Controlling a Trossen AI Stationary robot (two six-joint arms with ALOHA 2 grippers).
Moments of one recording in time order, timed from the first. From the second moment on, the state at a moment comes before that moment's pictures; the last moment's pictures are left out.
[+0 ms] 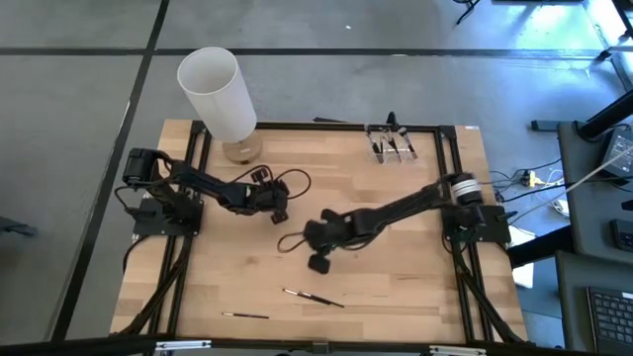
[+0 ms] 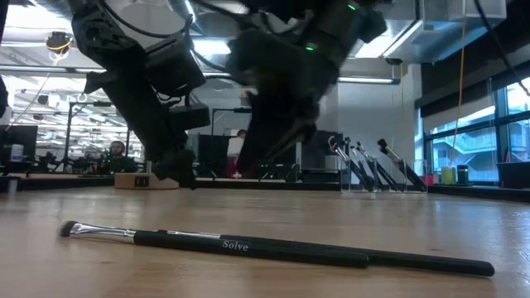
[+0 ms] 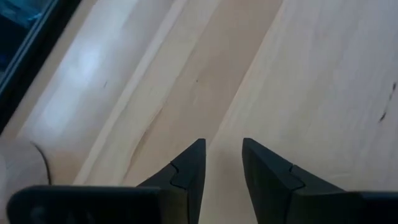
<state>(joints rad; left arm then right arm) 0.03 1.61 0.62 -0.02 -0.59 -0.22 0.23 2.00 1.39 -0.32 0.13 0.44</state>
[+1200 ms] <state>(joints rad) 0.05 1.61 0.61 -0.03 -0.53 -0.20 0.37 2.27 1.79 -0.66 0.02 0.43</state>
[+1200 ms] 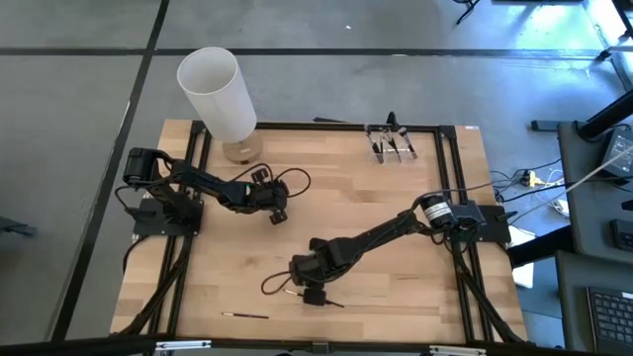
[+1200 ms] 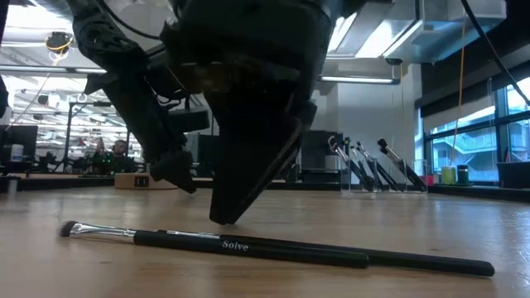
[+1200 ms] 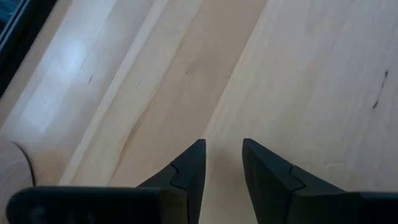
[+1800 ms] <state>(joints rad) 0.04 1.61 0.61 0.03 -0.55 -0.17 0.36 2.27 1.84 -0.66 0.03 0.31</state>
